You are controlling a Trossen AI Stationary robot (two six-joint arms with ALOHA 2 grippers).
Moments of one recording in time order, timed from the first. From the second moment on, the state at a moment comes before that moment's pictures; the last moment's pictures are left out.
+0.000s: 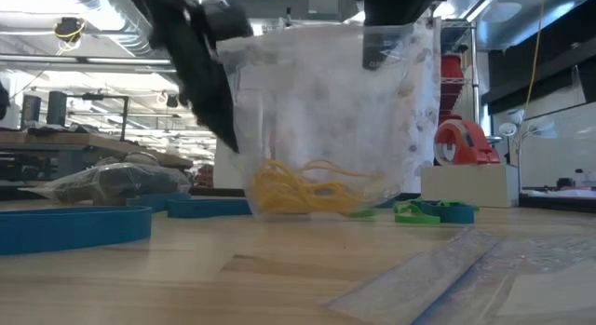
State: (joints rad) left arm 0.30 1.49 0.94 -0.46 0.03 0.29; right arm 0.46 2.15 2.01 -1.42 0.45 0.97
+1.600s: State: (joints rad) left arm -0.22 1.17 0.94 0.05 -0.01 0.05; right arm 0.32 2.07 2.02 -1.31 0.47 0.78
